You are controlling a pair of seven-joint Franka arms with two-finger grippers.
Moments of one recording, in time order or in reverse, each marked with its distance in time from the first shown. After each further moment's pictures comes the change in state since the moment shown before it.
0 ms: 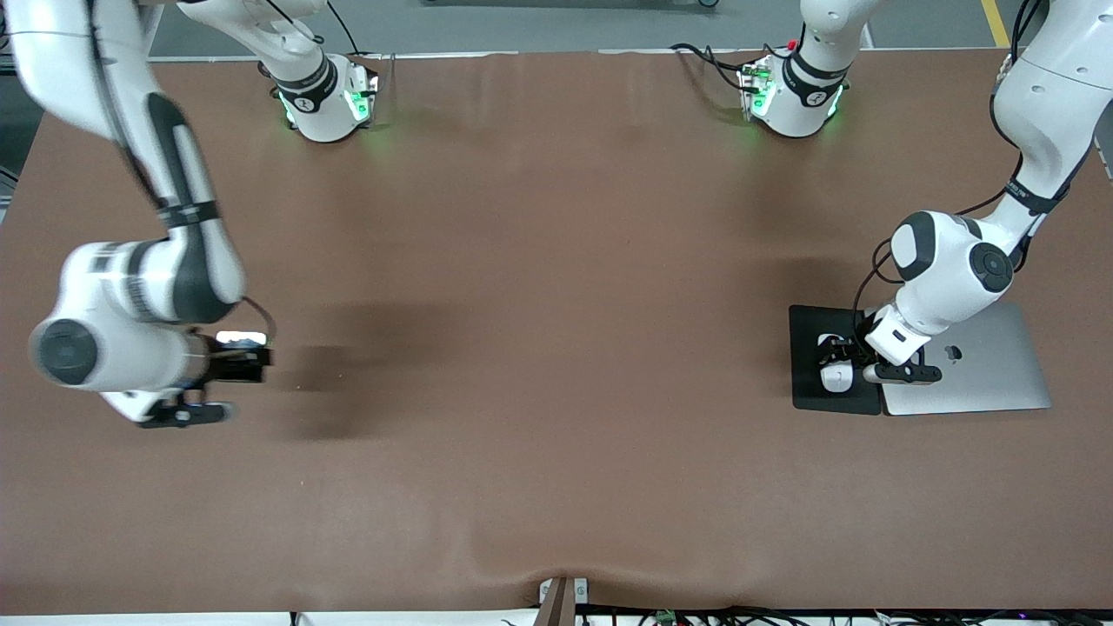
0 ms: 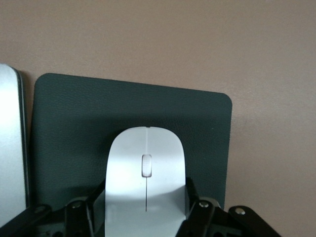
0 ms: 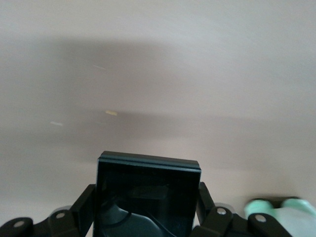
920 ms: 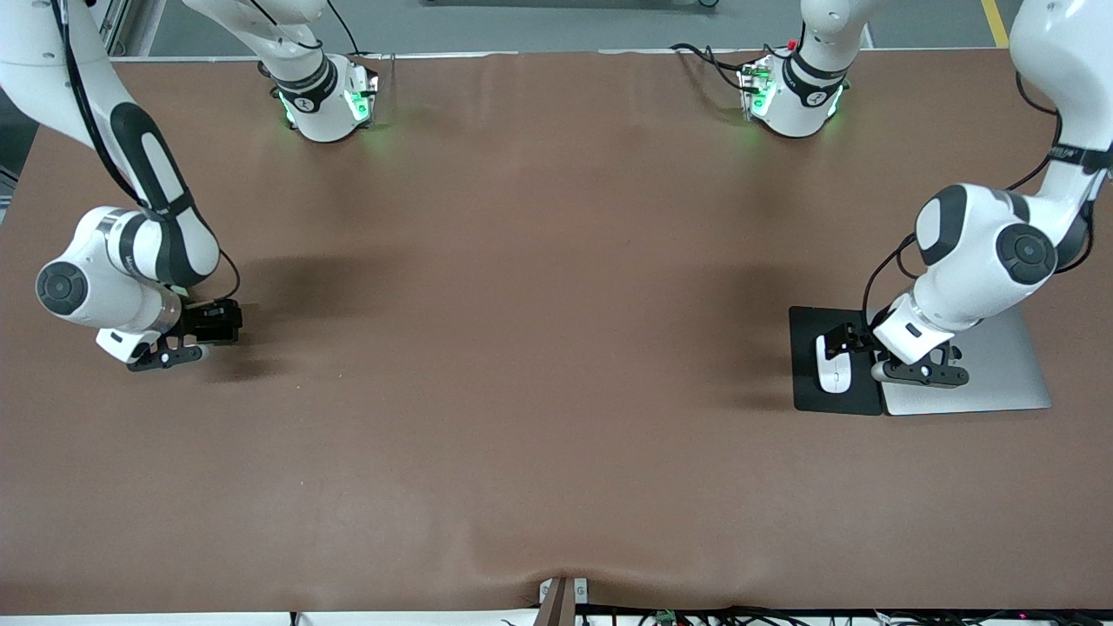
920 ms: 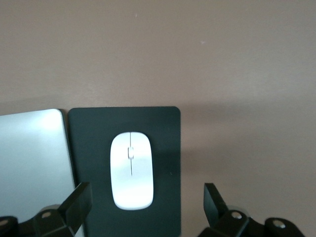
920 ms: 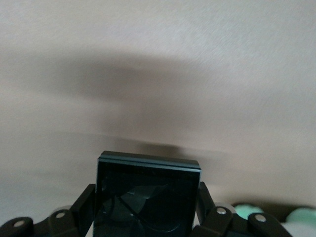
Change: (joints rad) left arm 0.011 -0.243 -0.178 0.168 -0.013 -0.476 -0.072; right arm -0.150 -0.114 0.016 -0.484 -0.044 0.436 -0.181
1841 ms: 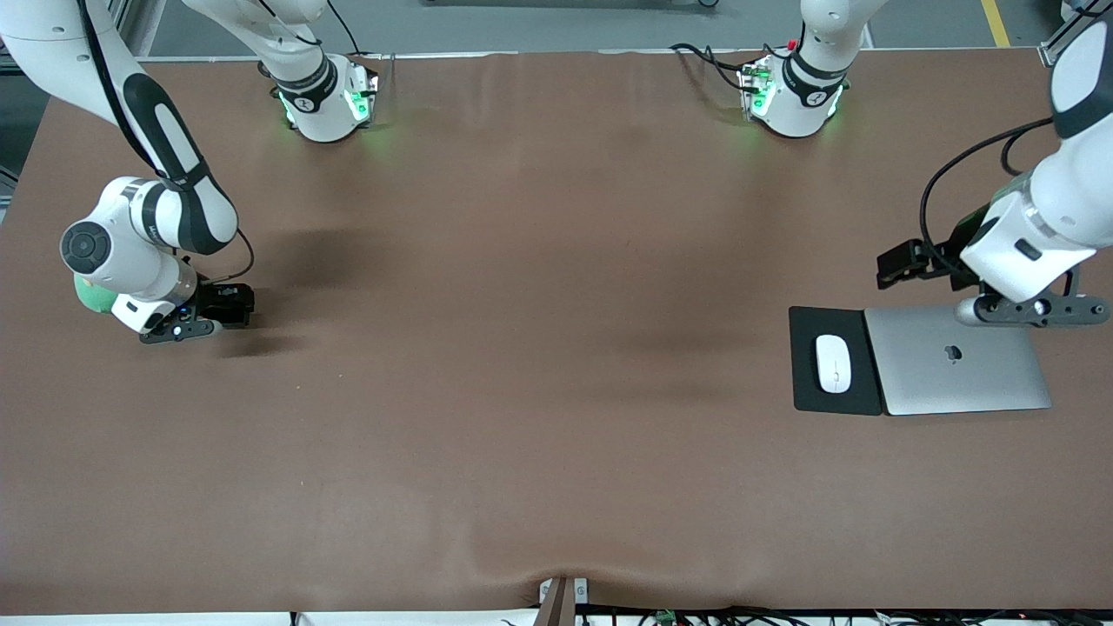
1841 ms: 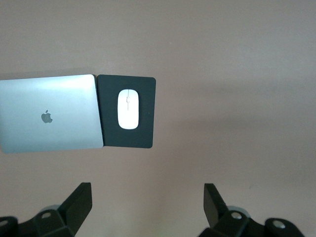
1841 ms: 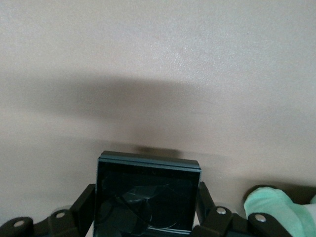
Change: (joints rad) left arm -0.001 -0.085 -0.198 0.573 -0.070 -0.794 -0.113; right arm 0.000 -0.070 -0.005 -0.167 -0.004 0.177 -0.003
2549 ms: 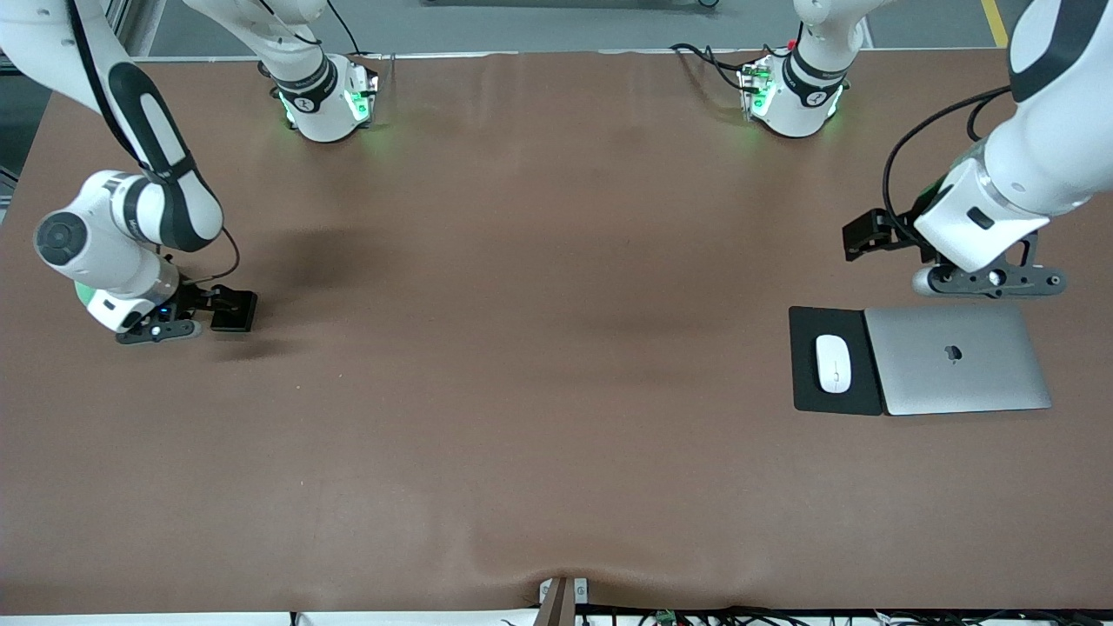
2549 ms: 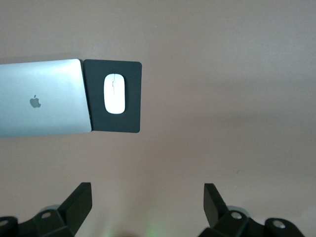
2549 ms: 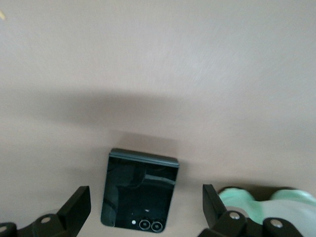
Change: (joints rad) left arm -0.371 -0.100 0.370 0.001 -0.119 -0.055 -0.012; right arm -0.017 -0.080 0.003 0.035 -0.002 -0.046 -0.003
